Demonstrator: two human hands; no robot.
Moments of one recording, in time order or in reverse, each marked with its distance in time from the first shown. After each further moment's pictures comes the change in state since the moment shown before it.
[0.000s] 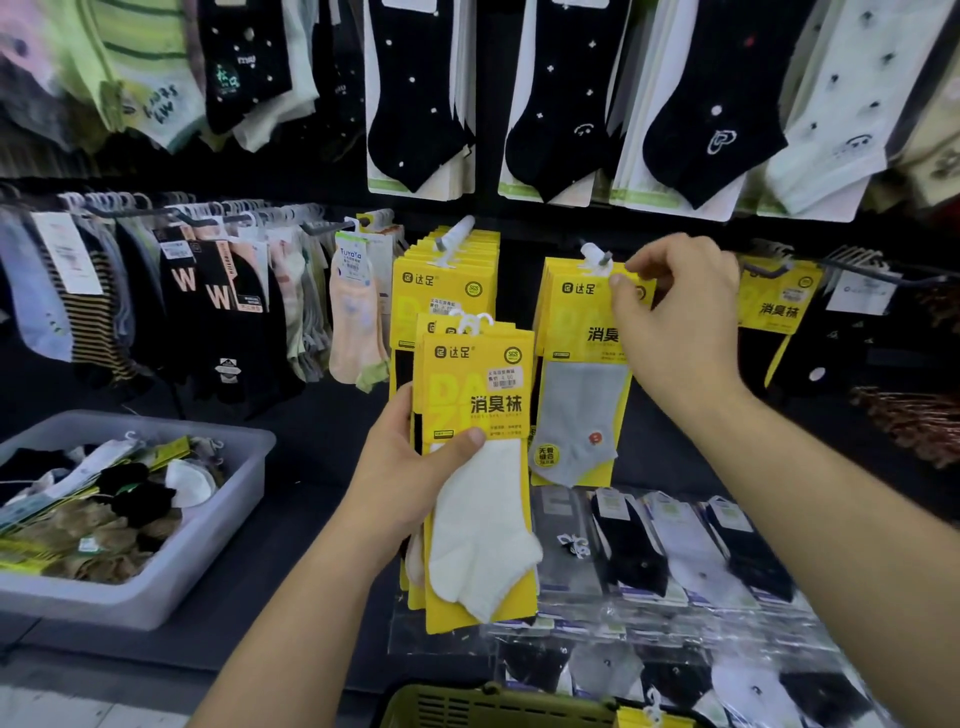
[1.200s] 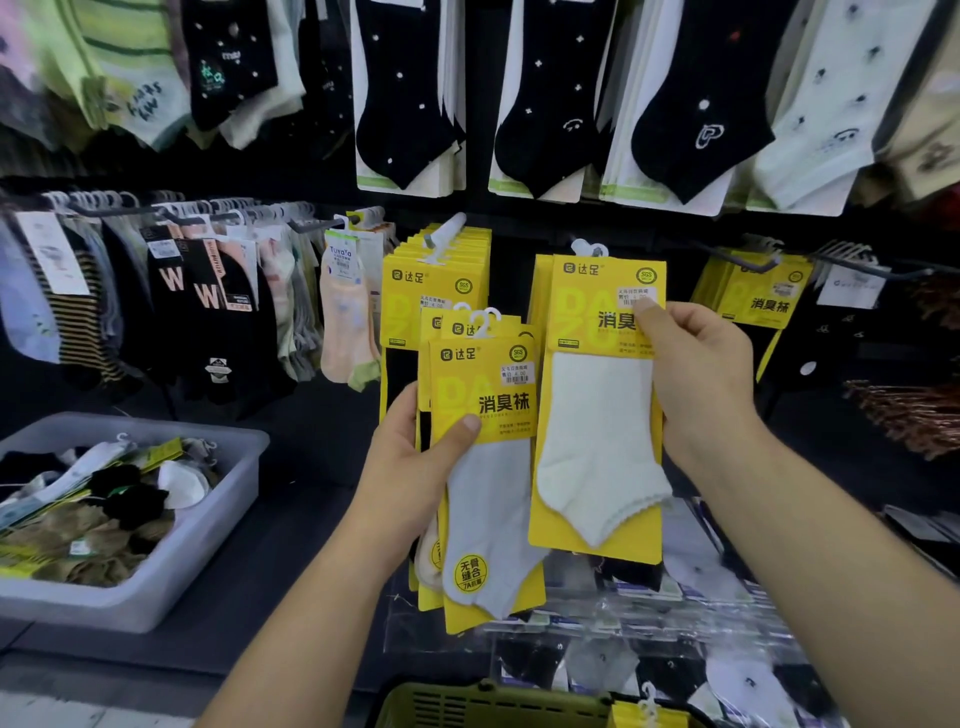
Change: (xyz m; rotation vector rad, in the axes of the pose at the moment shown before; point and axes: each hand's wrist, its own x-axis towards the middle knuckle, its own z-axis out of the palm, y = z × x) left_hand -0.002 -0.001 0.019 -0.160 0.019 0.018; right_hand -0.032 0.003 -0.010 0.762 -0.005 0.659
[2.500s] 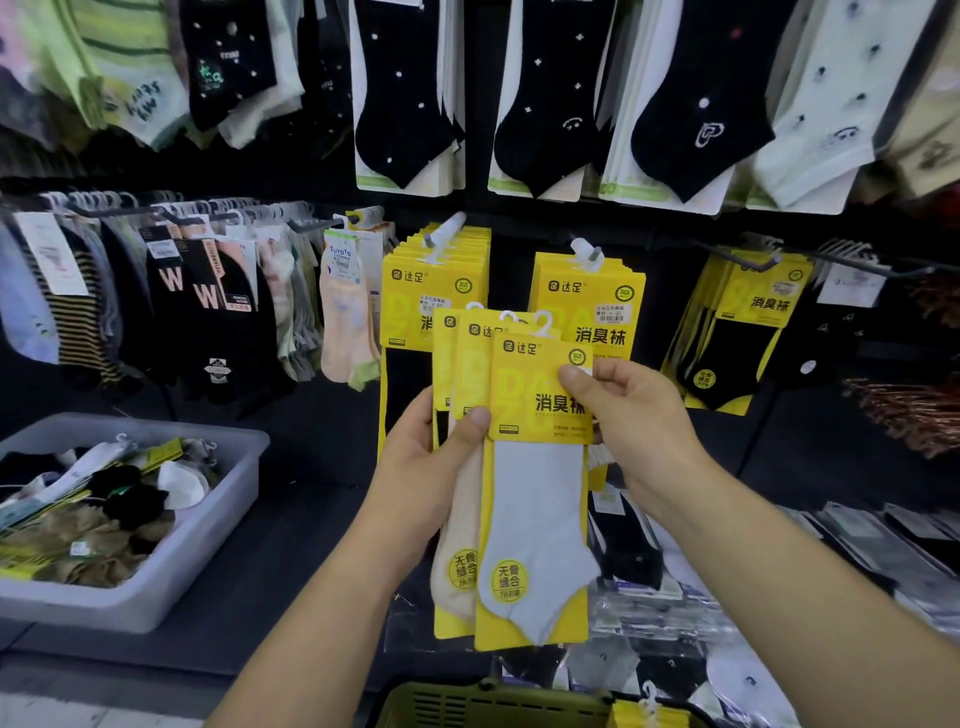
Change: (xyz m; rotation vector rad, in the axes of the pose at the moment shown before) left_hand -0.006 0.003 0.010 -0.156 -0.088 -0.039; right_hand -0.029 0.031 0.007 -0.079 -0.287 0.188
